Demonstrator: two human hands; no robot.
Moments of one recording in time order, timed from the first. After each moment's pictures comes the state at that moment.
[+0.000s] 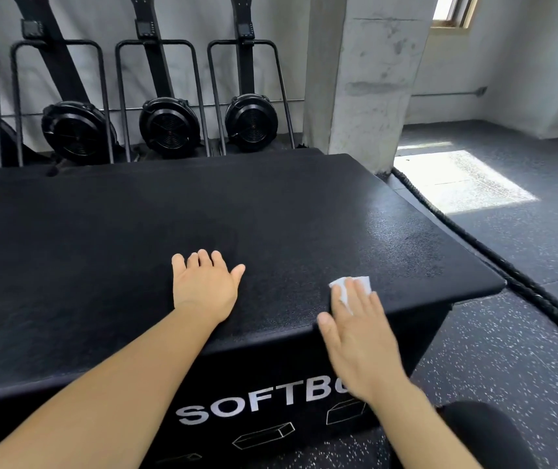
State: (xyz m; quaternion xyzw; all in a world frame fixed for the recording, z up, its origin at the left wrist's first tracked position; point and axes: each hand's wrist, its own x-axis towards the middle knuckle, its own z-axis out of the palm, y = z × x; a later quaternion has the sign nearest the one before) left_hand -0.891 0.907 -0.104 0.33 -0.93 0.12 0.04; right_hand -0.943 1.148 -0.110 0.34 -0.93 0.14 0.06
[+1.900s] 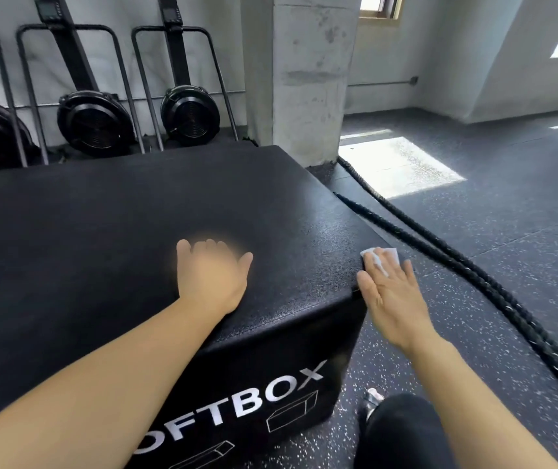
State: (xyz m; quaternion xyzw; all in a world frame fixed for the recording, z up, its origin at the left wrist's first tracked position) left_hand -1.004 1.015 -0.099 0.24 -0.96 0.14 0.09; right_hand -1.082 1.279 -0.114 0.23 -0.96 0.16 0.03
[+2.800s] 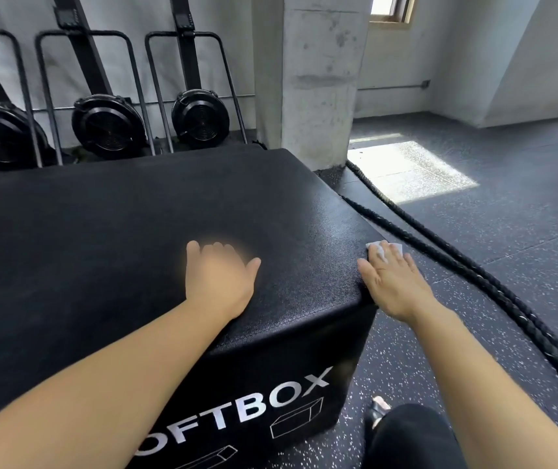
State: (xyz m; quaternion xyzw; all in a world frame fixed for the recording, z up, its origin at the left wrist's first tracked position) left_hand -1.005 1.018 -0.100 0.23 -0.96 0.14 0.08; right_hand -1.115 1.263 -0.094 0.21 -0.97 0.10 -0.07
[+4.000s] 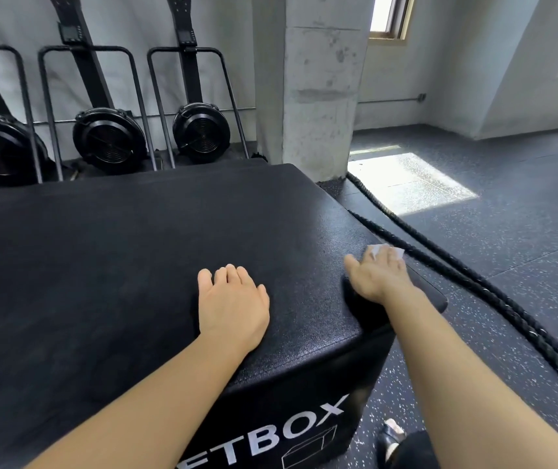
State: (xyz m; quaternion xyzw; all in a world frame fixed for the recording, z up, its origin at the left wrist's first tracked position) left_hand -1.001 1.019 -0.098 0.23 -0.96 0.09 0.10; right_hand -1.151 1.195 -0.080 0.12 -0.98 0.07 -0.13
